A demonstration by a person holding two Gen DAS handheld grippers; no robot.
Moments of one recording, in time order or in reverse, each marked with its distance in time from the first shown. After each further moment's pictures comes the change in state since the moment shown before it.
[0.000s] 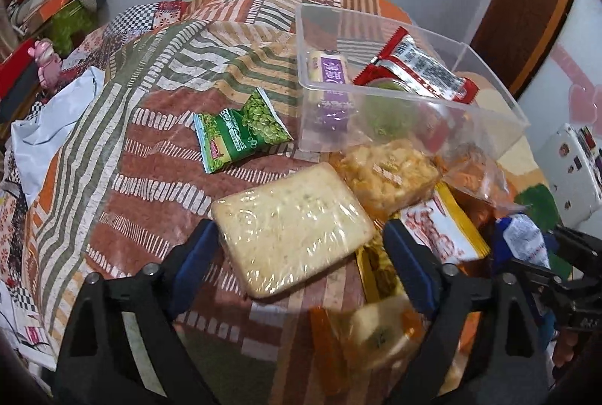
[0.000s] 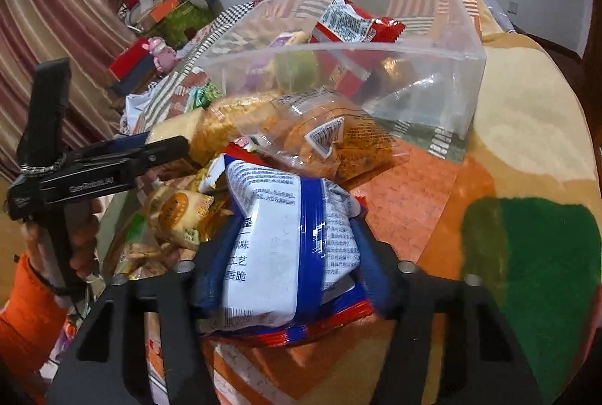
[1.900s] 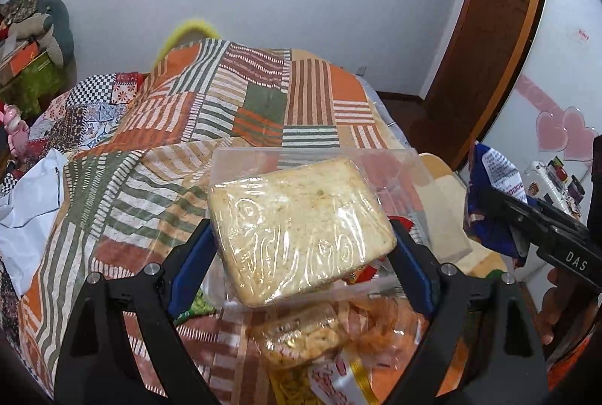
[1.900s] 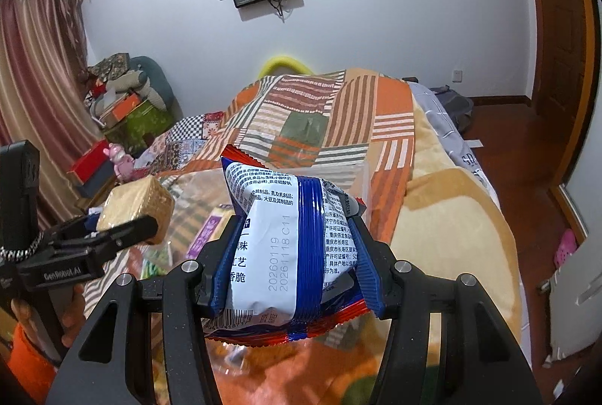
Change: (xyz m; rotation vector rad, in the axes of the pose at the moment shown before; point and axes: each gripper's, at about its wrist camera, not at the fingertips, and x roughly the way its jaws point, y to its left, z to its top) left arm -0.020 -0.059 0.115 0.076 -0.181 -0.125; right arm -0.049 -0.046 0.104 0.075 -0.336 -0.154
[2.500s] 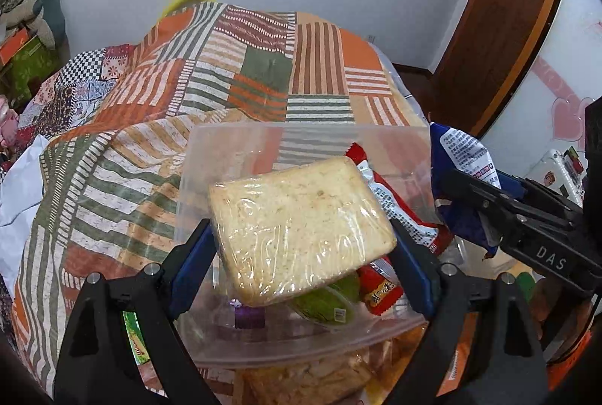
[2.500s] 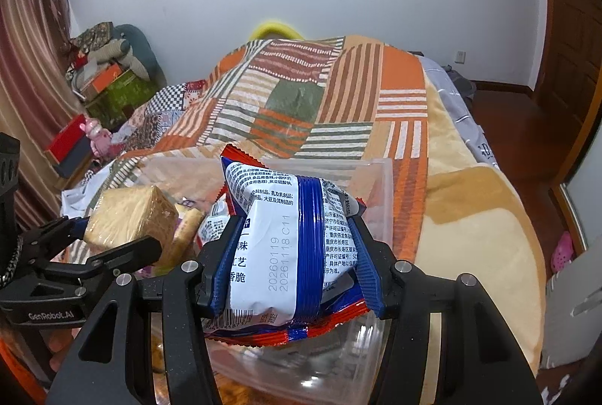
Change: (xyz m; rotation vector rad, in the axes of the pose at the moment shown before) left arm 0.070 0.008 0.006 -0.008 0.122 0.014; right arm 0.065 0.000 0.005 -0.041 0.114 -0.043
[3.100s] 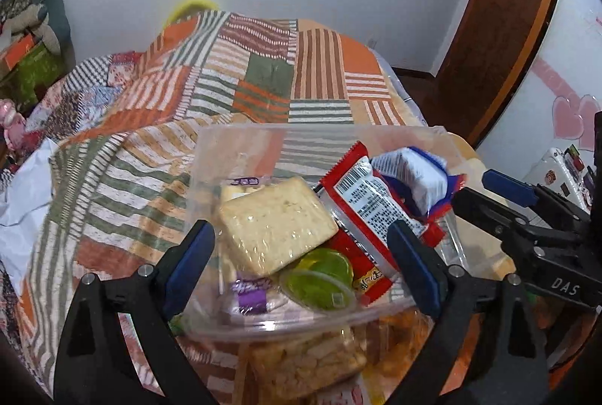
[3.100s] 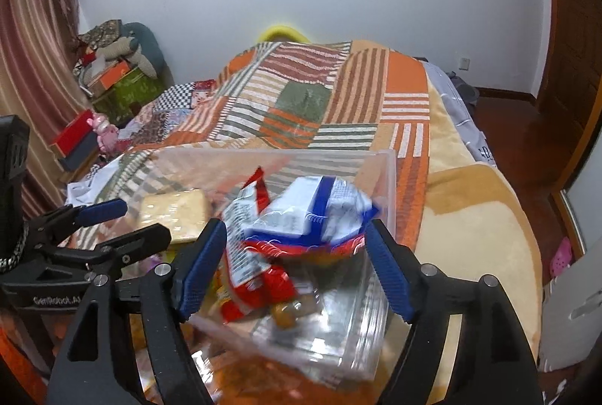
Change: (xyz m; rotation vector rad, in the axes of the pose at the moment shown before) left arm -0.026 -0.006 -0.008 0.020 -0.037 0.029; right arm -0.026 0.009 -0.005 -0.019 -0.019 0.020
